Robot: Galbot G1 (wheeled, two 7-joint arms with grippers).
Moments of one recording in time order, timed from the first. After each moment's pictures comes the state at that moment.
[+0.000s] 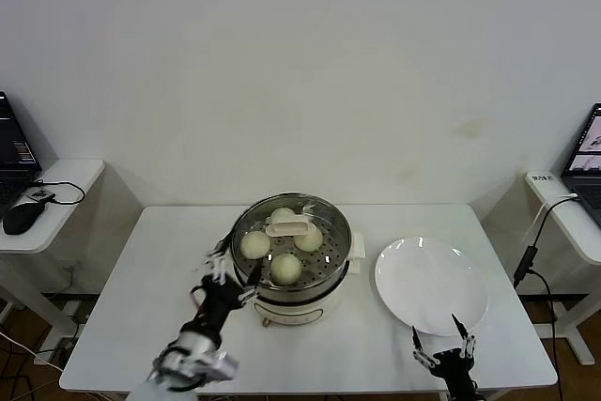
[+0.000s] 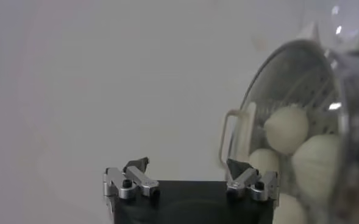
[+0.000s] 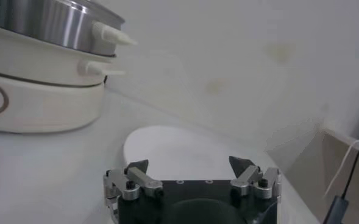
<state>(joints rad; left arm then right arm) 1.50 -1.22 -0.36 -2.20 0.67 0.10 0.04 -1.66 1.54 0.78 1.83 -0.22 0.26 -0.21</state>
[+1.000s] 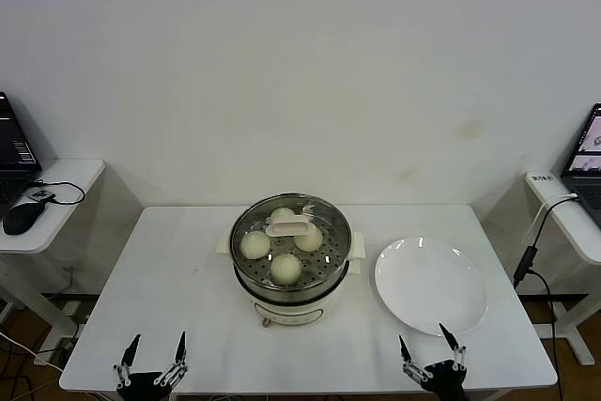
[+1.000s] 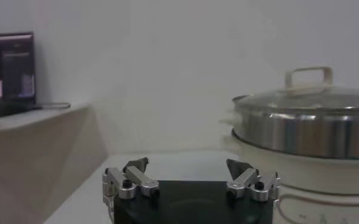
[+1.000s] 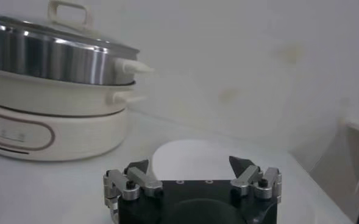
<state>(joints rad) 1.91 -1.25 -0.58 -2.03 -0.27 -0.28 -0.18 -1.79 1.41 0.66 1.91 0.00 0.25 -0.17</state>
